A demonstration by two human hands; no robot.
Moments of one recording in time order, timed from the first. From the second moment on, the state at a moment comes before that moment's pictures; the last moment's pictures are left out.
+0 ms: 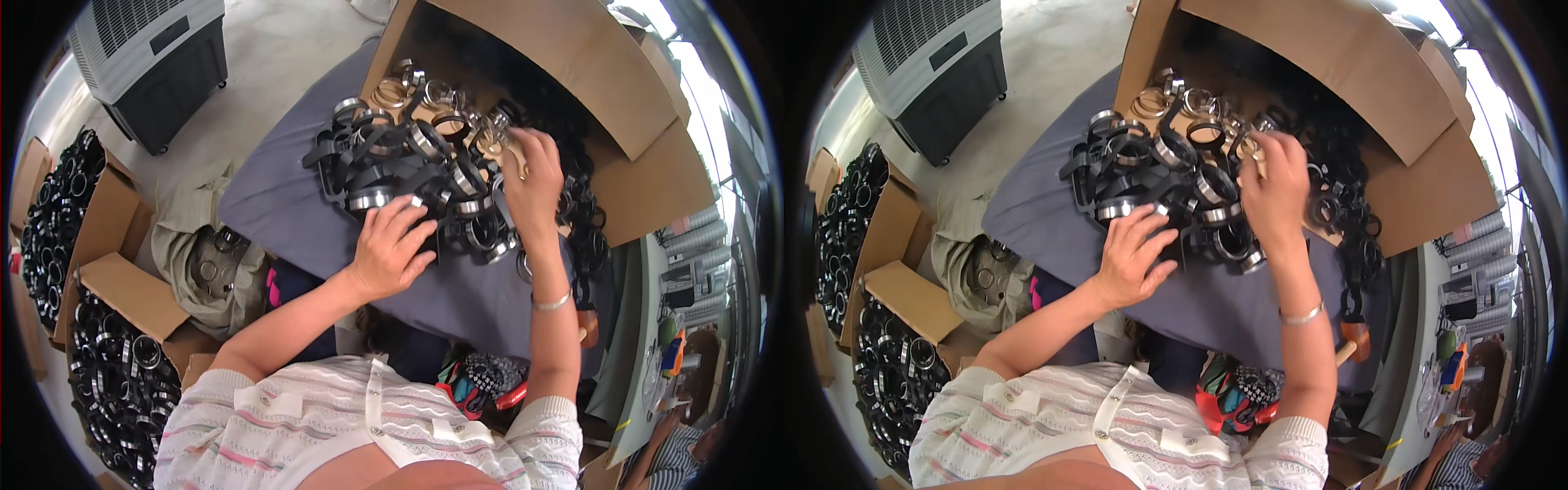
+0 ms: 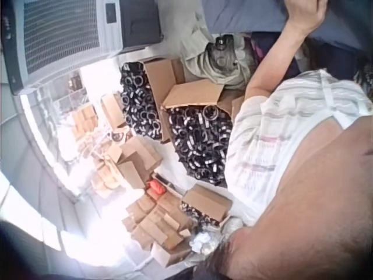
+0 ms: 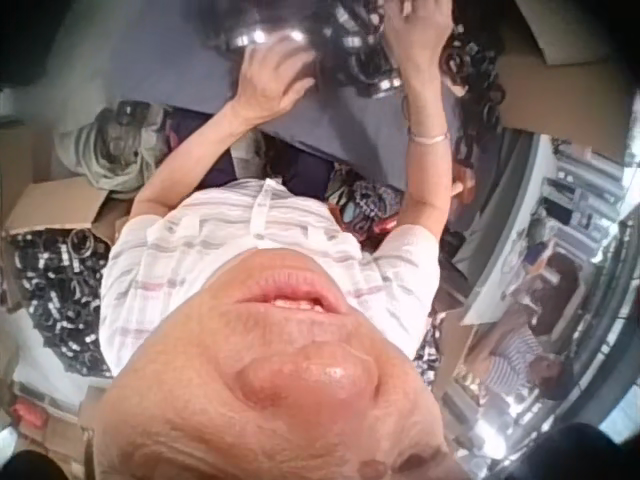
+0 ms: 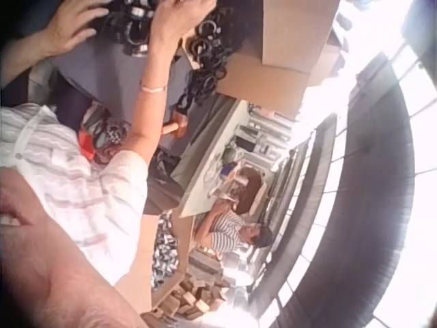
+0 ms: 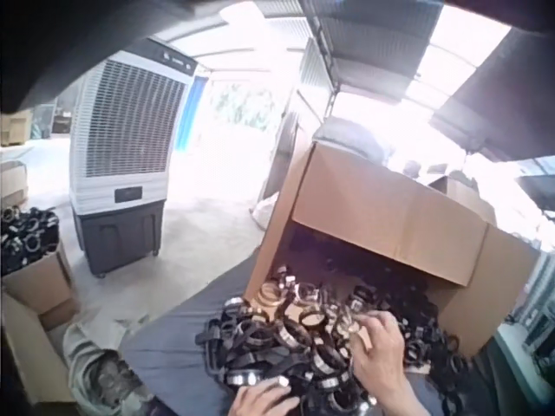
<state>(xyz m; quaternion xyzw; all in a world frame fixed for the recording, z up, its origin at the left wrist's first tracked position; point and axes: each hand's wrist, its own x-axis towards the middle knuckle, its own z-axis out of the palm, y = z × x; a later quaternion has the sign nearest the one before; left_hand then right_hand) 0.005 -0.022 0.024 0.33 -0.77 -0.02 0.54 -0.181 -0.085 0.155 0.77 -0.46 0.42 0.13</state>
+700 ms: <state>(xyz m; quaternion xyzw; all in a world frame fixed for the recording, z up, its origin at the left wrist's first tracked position) 0.005 -0.030 0.026 0.33 -0.76 -0.10 0.55 -0.097 -0.393 0.094 0.86 -0.50 -0.09 0.01</state>
